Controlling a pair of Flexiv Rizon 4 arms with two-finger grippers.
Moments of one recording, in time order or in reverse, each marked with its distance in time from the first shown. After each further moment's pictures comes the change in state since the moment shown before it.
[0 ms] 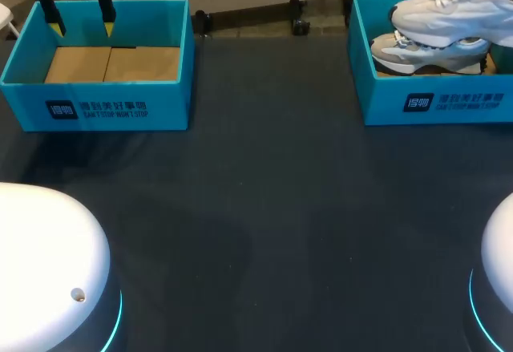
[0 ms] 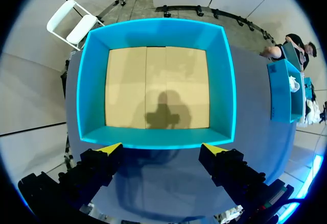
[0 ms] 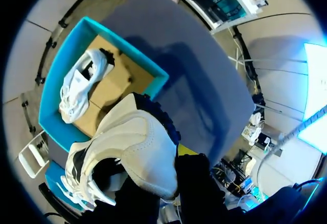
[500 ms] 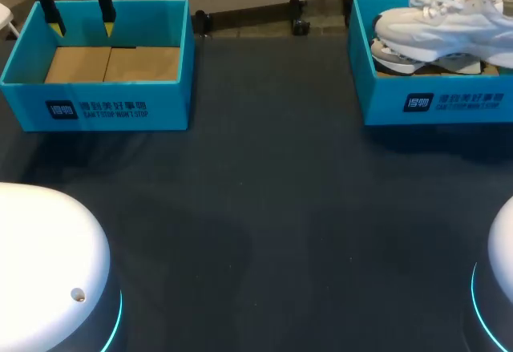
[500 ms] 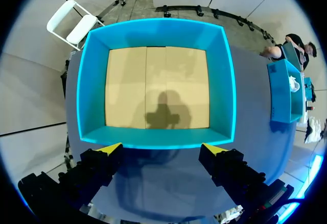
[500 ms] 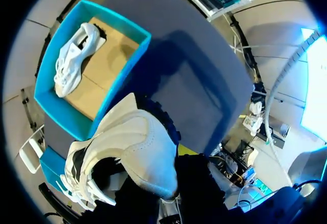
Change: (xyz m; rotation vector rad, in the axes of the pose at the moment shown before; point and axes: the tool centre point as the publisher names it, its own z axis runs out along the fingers) left arm 0.000 0.000 0.000 0.000 0.000 0.000; right arm -0.038 -0.101 0.013 0.052 0.020 0.018
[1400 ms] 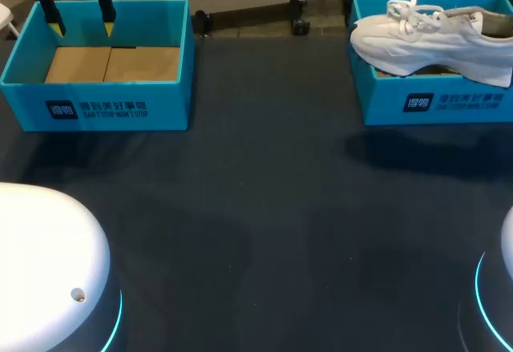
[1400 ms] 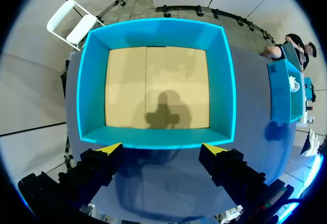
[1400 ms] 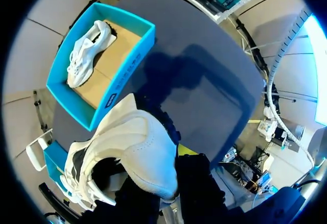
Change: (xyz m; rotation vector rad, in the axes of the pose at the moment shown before) left arm 0.000 0.000 0.000 0.000 0.000 0.000; right arm -0.007 -0.060 0.020 -0.112 0.127 0.014
